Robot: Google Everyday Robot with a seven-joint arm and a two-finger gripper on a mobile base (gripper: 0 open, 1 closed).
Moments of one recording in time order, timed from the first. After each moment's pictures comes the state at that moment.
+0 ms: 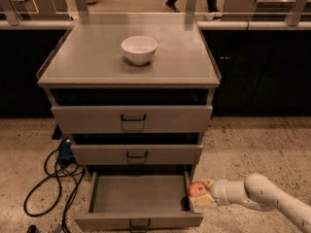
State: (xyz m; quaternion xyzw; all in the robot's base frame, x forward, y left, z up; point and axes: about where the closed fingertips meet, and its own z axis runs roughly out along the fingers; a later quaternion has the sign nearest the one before) arm 0.524 -0.195 0.356 -0.40 0.80 0.29 0.34
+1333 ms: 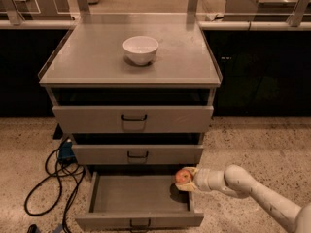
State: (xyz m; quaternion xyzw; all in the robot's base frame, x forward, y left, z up) arm 0.604 -0.152 0.321 -0.44 0.76 0.25 0.40
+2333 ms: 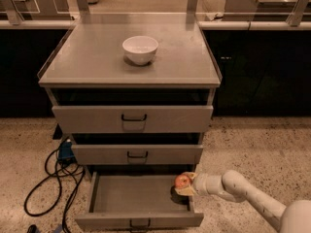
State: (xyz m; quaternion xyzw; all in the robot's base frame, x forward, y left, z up) arm 0.606 -0.152 0.277 -0.43 0.77 0.26 0.39
